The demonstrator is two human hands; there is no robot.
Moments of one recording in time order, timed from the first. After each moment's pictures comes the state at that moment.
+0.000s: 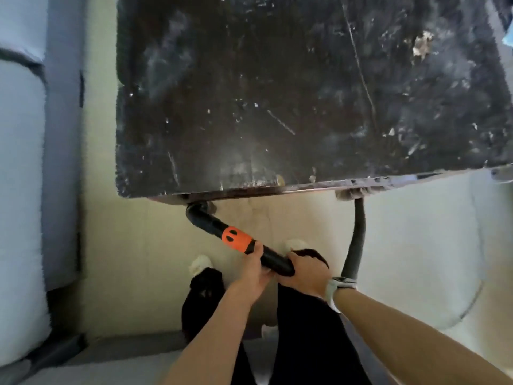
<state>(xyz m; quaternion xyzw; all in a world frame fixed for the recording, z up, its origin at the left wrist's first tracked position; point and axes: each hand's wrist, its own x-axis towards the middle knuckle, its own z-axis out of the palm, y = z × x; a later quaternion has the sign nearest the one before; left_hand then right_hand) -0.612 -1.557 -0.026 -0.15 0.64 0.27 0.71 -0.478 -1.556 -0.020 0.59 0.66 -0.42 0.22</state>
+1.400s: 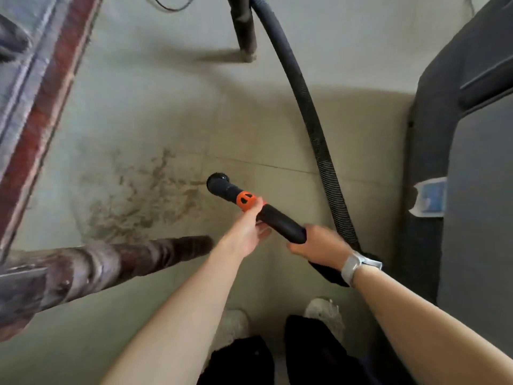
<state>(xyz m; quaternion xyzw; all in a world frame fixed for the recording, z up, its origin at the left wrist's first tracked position) -0.729 -1.532 -0.387 0.37 0.55 -0.20 0.72 -0.703 -1.690 -0.372 0.85 0.08 -0.49 -0.18</state>
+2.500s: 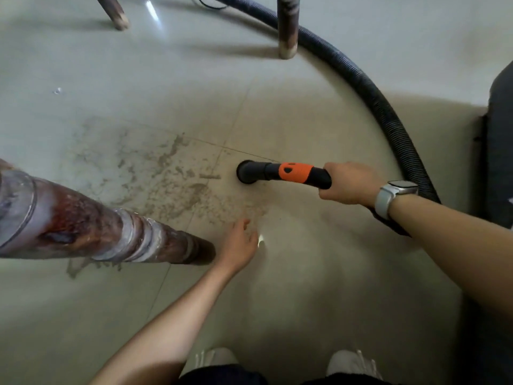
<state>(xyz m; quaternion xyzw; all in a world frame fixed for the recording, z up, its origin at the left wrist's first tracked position) -0.795 -1.472 -0.554 0.83 0.36 -0.18 0.39 -0.601 -1.637 -0.492 0.92 0.30 -0.24 -0.03</state>
